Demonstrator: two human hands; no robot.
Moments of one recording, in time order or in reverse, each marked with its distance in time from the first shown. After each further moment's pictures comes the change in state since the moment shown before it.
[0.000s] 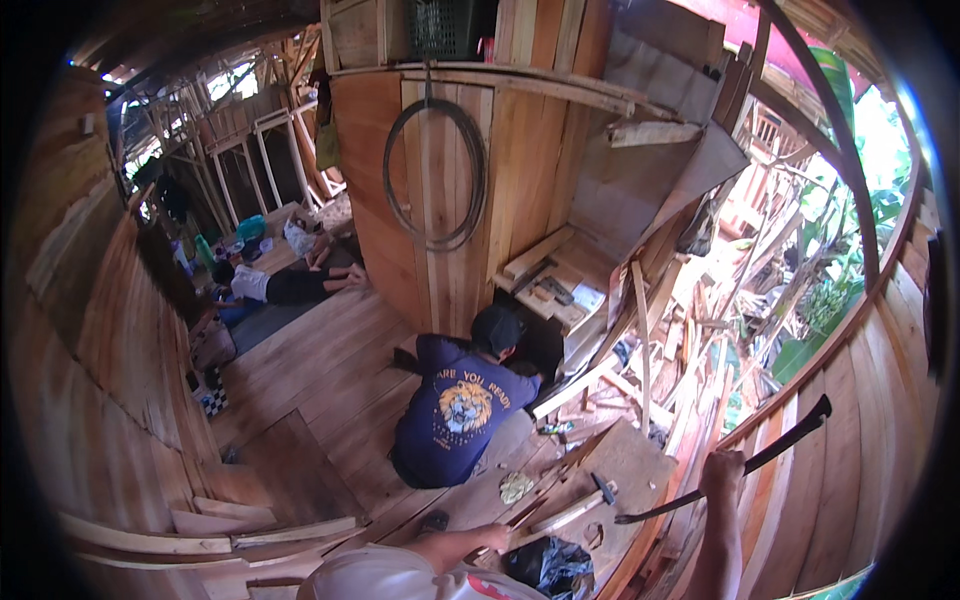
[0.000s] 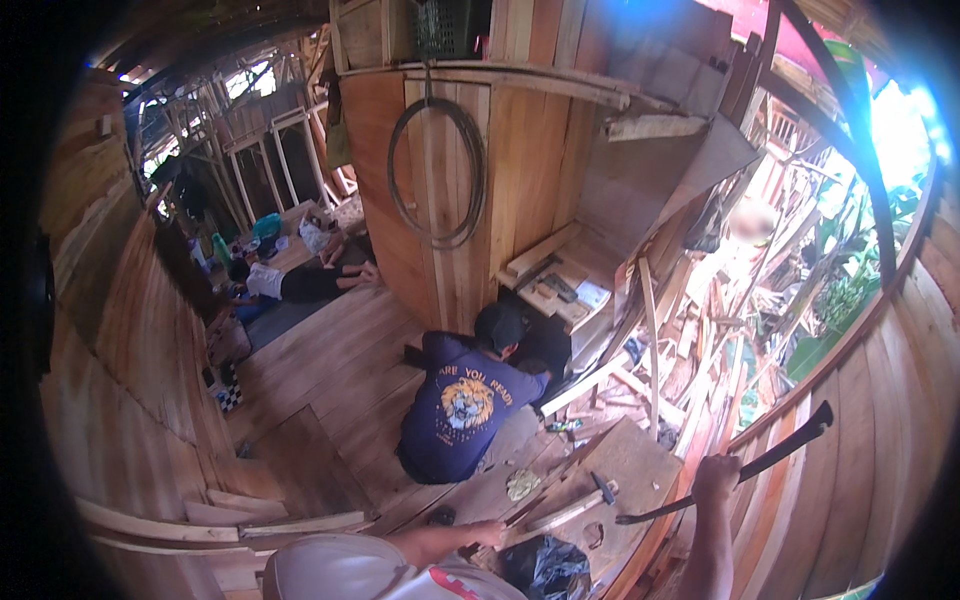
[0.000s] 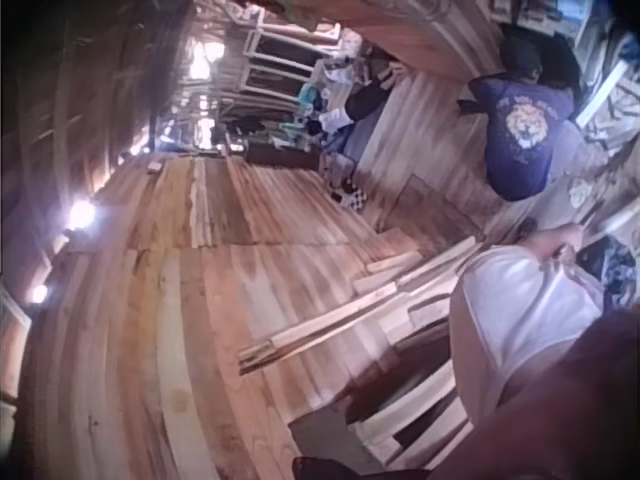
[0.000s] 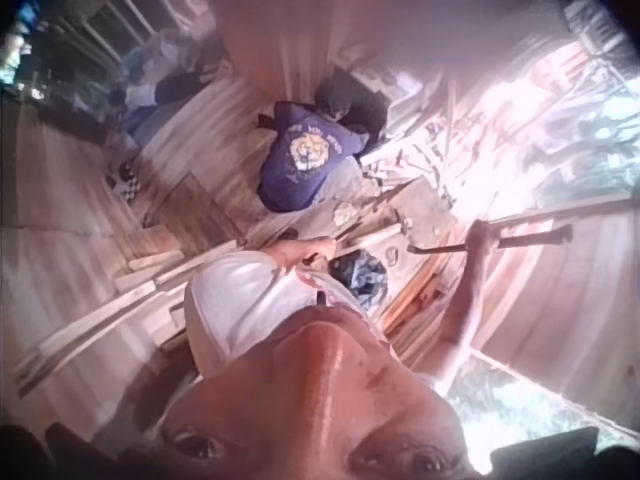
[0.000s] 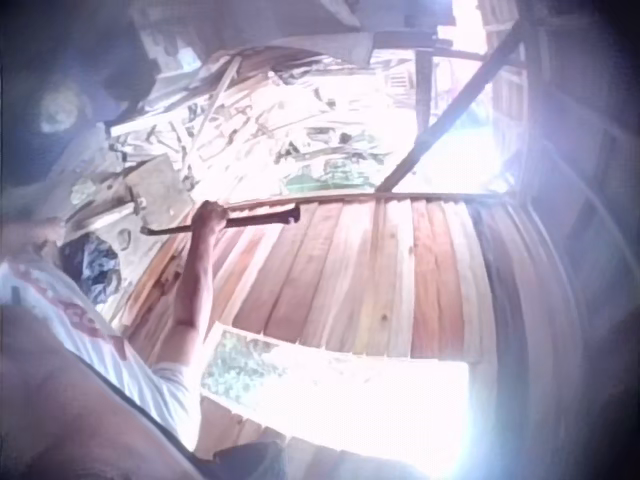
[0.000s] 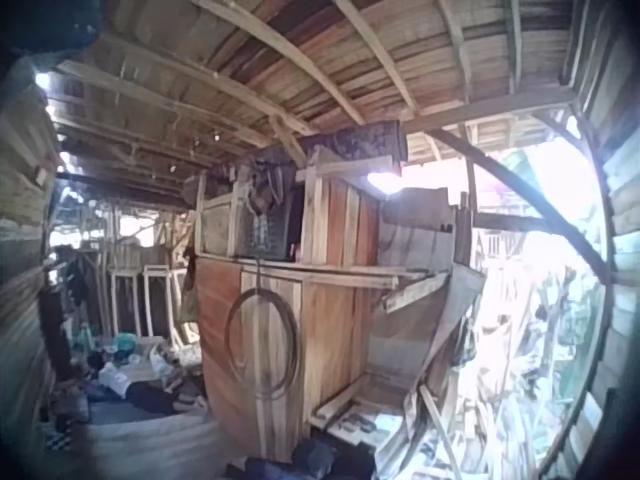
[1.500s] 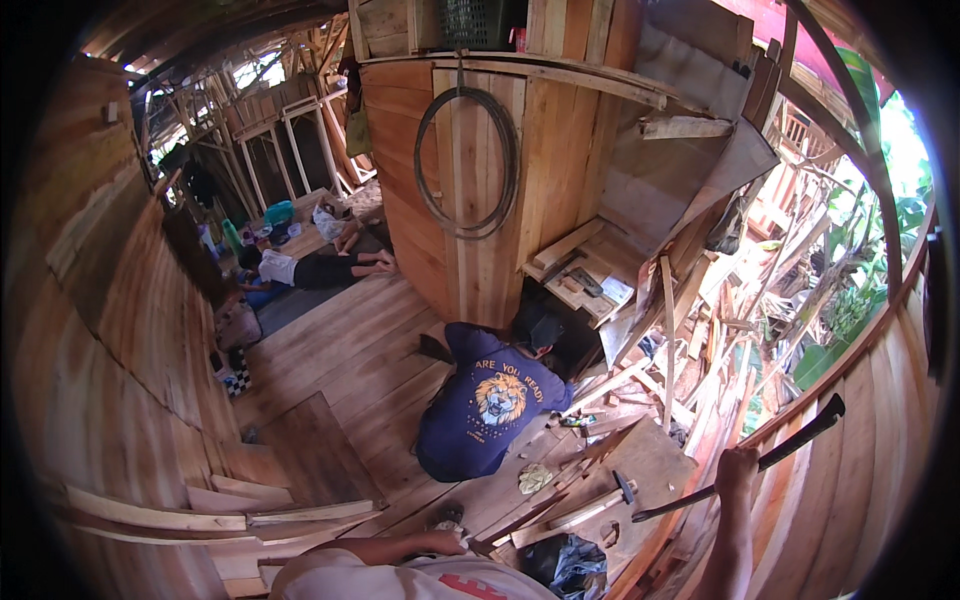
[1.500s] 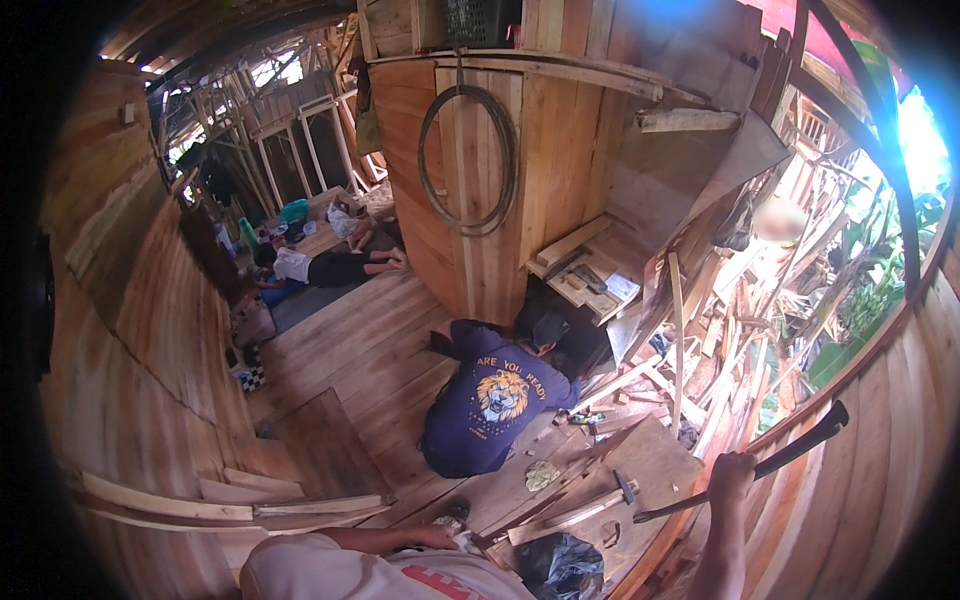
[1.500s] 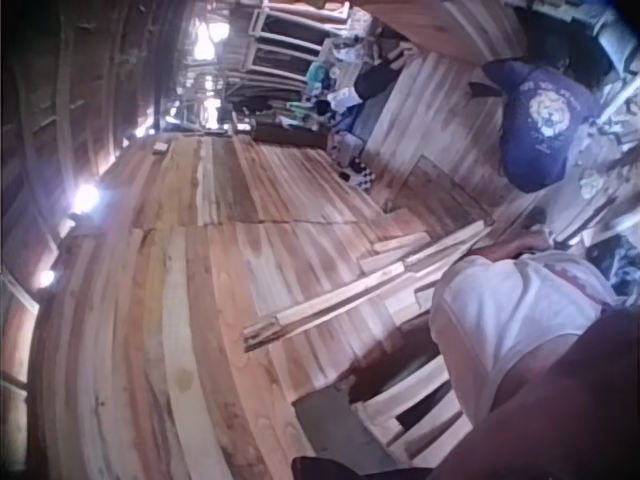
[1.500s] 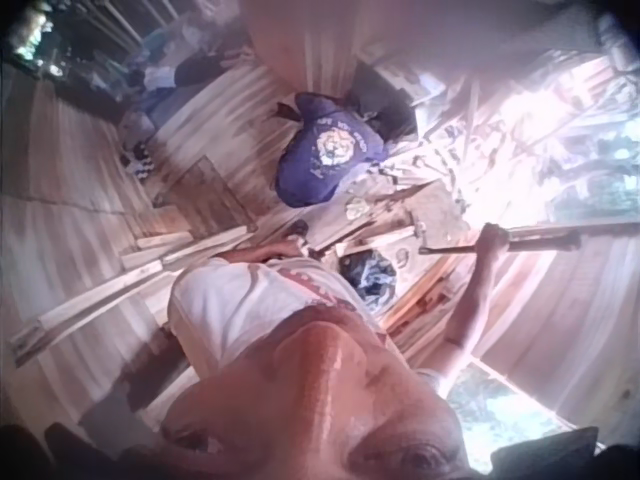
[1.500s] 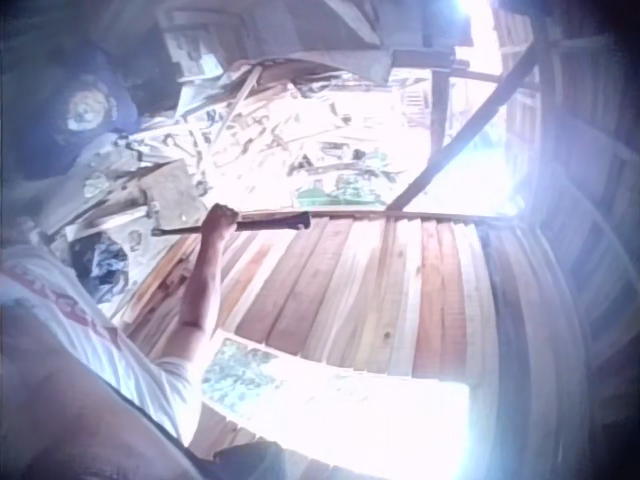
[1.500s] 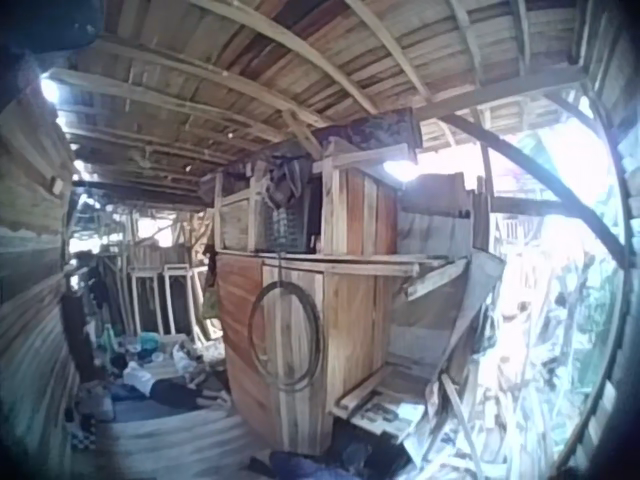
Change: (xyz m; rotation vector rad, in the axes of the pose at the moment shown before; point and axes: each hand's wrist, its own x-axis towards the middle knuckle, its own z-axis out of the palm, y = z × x) left_hand -0.202 0.014 -0.027 -0.432 -0.041 -0.367; right_hand 0.007 -0.022 -0.001 -0.042 0.100 -0.011
